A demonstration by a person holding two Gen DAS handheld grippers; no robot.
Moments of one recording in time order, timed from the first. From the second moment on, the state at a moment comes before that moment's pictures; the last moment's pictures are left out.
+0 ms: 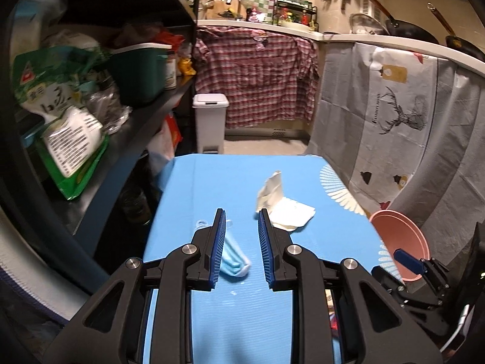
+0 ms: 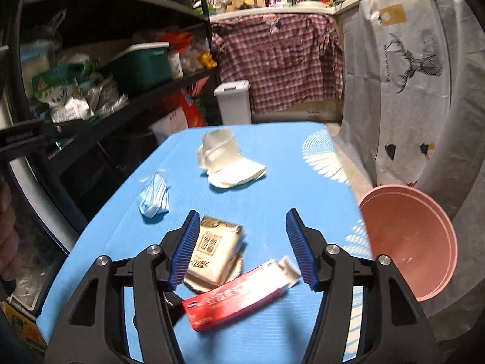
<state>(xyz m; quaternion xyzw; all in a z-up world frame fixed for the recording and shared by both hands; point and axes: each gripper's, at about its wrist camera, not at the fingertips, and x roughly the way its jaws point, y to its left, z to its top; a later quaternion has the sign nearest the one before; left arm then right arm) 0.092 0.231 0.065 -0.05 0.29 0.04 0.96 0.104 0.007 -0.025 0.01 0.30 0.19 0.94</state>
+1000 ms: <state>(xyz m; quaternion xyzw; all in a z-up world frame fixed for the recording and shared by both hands) 0.153 0.240 -0.026 -0.08 0.39 0.05 0.91 0.143 0.061 -0.087 -0.05 0.43 0.22 0.88</state>
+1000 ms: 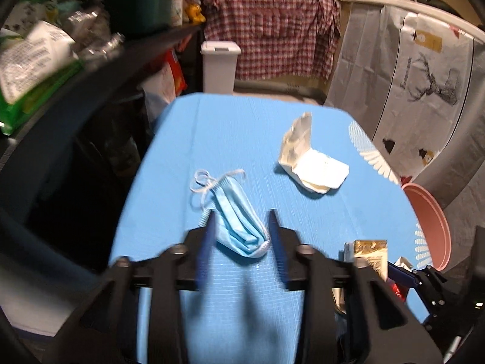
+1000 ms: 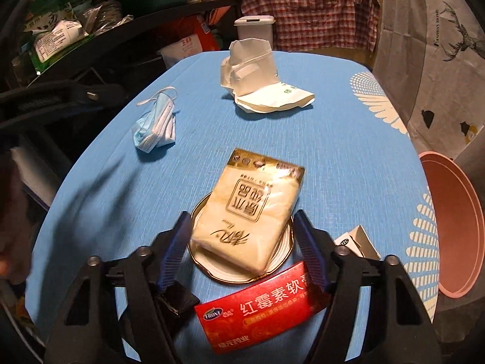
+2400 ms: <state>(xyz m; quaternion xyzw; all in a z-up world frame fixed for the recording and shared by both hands) 0.154 0.242 -0.031 -0.09 0.42 0.07 0.90 0.149 0.046 -0.088 -0.09 0.41 0.22 0.88</state>
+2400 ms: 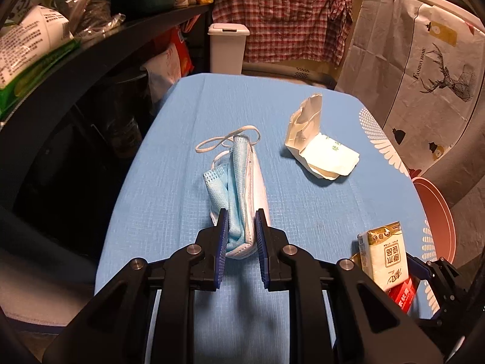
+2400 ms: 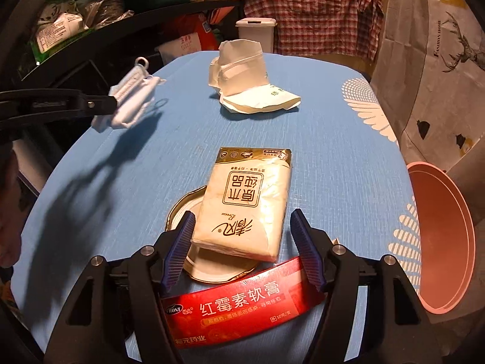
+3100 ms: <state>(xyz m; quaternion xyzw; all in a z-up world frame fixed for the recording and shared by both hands) 0.119 0.213 0.019 -0.07 0.36 0.06 0.93 0.115 -0.006 -0.021 -0.04 0.34 0.21 0.92</state>
